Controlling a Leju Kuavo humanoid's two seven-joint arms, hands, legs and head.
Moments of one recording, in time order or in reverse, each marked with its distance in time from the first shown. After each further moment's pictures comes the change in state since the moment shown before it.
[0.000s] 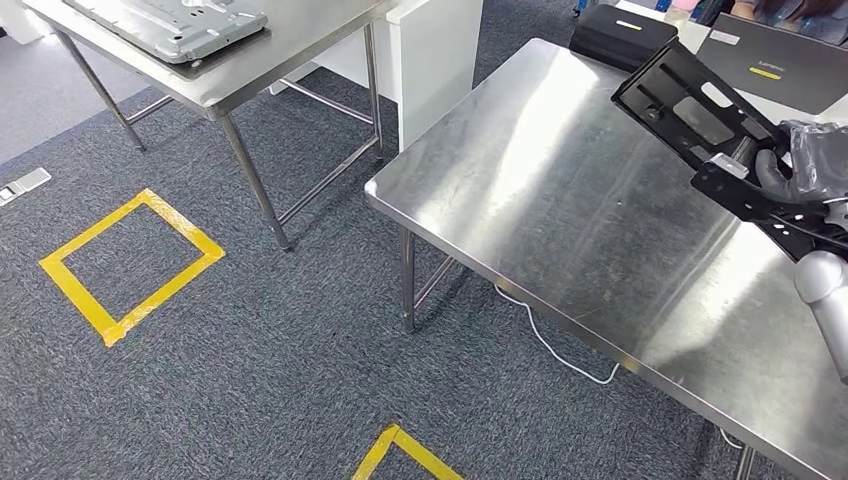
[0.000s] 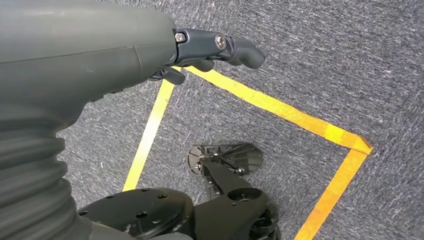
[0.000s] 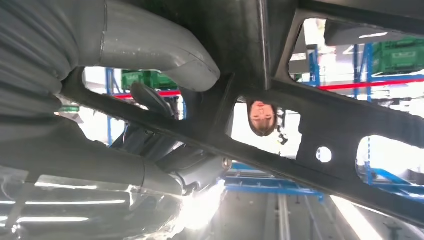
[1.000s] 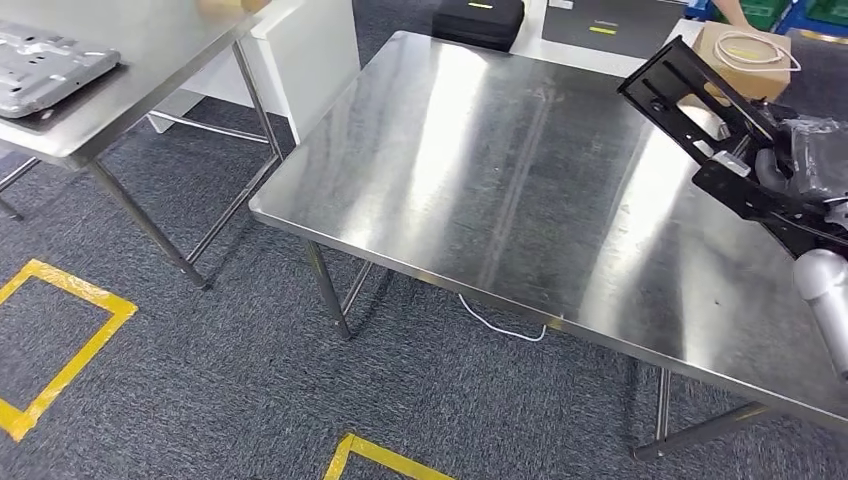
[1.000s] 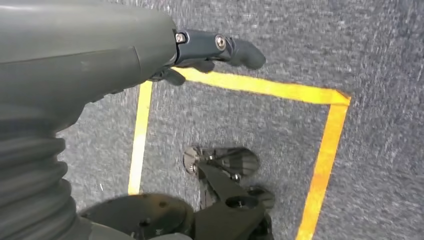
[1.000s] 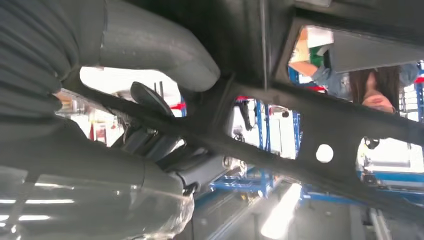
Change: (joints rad) left arm -0.006 0.002 0.017 -0.002 -0.007 0.003 0.002; right arm -0.013 0.014 -0.008 0.036 -0.004 -0.003 -0.014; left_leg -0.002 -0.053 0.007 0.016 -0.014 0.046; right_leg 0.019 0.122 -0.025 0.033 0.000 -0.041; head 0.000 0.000
